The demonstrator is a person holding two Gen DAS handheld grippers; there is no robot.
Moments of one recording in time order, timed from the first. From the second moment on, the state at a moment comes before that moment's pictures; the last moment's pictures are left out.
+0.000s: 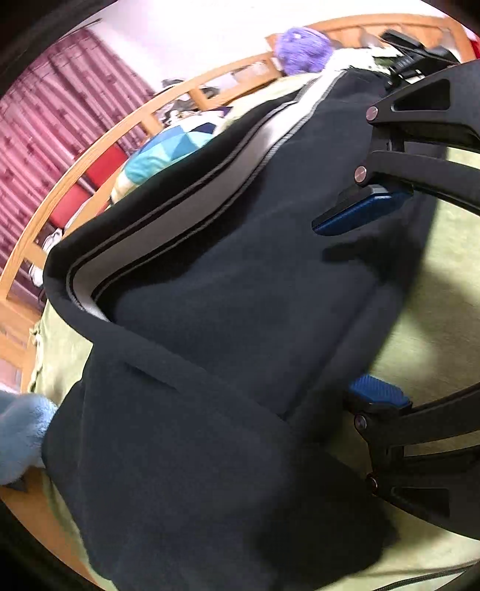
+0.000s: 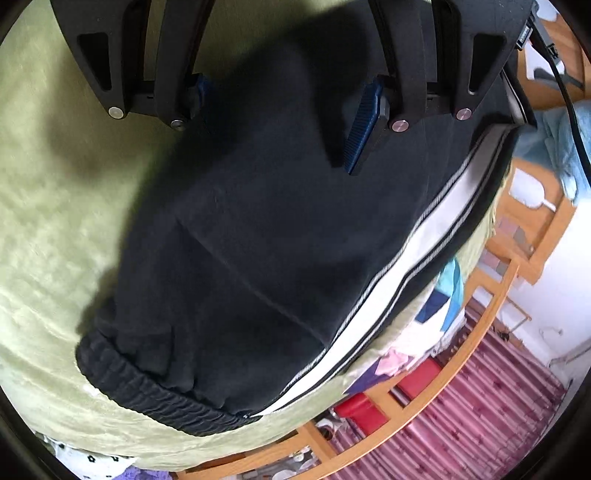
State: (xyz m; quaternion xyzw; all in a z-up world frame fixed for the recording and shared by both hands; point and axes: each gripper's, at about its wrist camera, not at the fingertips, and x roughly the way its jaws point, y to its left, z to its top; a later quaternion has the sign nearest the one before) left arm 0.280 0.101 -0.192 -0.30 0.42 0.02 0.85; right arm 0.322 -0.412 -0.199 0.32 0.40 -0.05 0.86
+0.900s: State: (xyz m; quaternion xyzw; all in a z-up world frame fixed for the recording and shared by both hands) left arm 0.098 0.015 -0.159 -0.22 0.44 -0.06 0.87; right arm 0.077 -0.485 -0.135 0.24 0.38 -0.14 0.88
